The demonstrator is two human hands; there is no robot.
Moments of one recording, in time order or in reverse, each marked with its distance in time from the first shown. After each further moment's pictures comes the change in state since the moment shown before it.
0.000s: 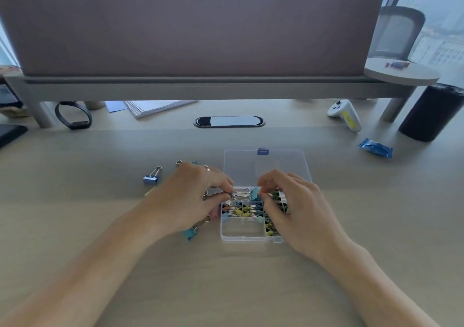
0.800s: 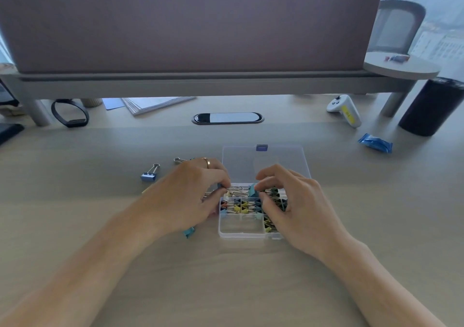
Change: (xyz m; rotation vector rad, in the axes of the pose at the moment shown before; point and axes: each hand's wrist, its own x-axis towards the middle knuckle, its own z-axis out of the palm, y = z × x) left_hand -0.001 -0.004 0.003 0.128 0.038 0.107; right_hand -0.001 0.002 -0.001 0.038 -0.043 0.029
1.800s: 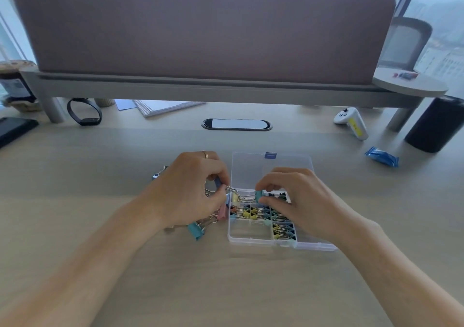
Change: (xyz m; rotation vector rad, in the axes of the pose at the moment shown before) left_hand -0.001 -0.010 -0.015 -0.043 0.100 -0.015; right_hand 0.039 -0.001 -0.018 -0.111 -0.277 -0.132
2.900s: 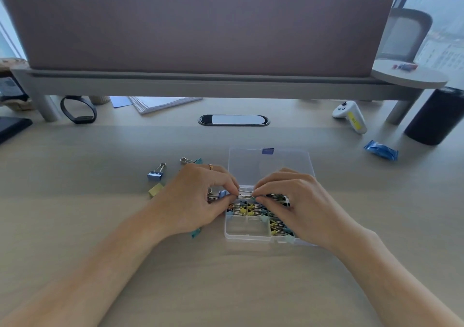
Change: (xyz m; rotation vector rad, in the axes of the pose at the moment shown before) left_hand -0.005 0.006 0.022 -0.171 -0.041 -0.017; right_hand -0.014 0.007 0.018 0.018 0.150 -0.125
